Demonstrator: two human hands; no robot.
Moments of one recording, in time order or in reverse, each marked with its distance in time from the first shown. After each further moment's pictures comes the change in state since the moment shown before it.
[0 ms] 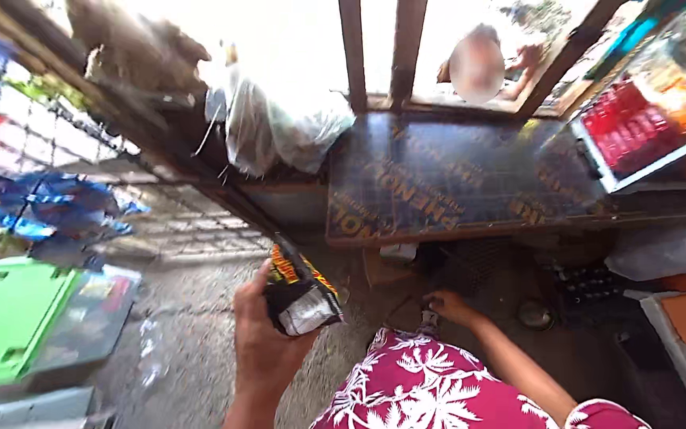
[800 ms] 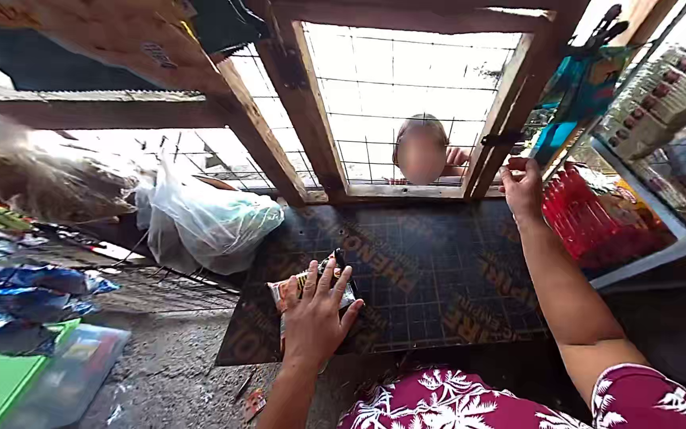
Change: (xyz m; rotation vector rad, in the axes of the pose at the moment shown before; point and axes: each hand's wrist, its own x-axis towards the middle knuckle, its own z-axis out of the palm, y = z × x) left_hand 0.155 0.074 0.233 0.580 -0.182 0.222; right_hand 0.062 -0.108 -0.482 0.100 1.138 -0.443
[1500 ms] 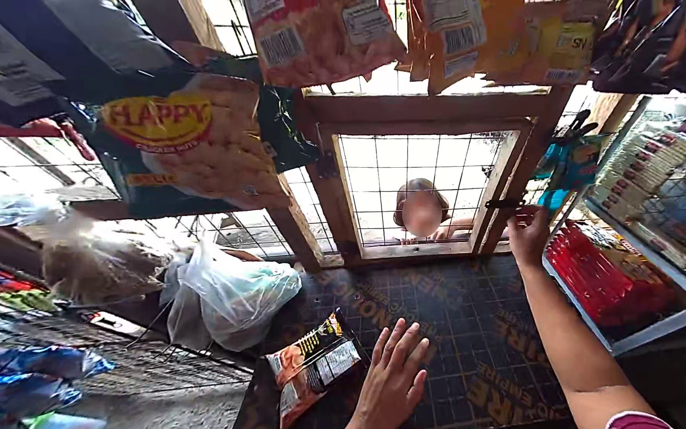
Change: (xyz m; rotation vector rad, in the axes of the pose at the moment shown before) left_hand 0.032 0.049 0.048 -0.319 0.231 0.410; right_hand 0.026 0.003 0.021 0.037 0.310 -0.187
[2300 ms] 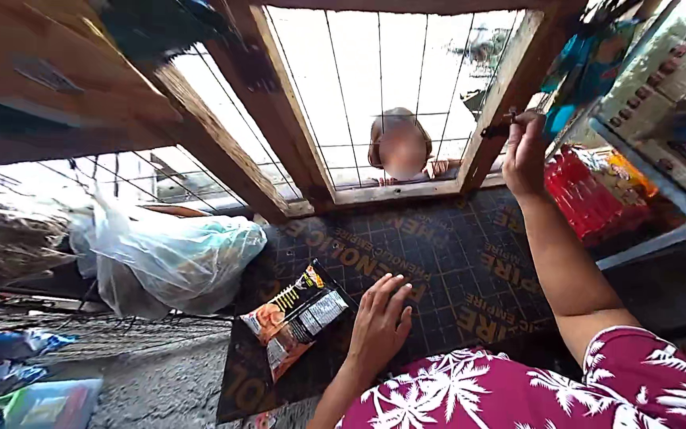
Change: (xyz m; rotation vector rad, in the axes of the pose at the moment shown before) left_hand -0.003 0.005 -0.007 -0.244 -0.023 -0.141; right_hand 0.003 -0.037 -0.015 -0.352 -0.093 -0.428
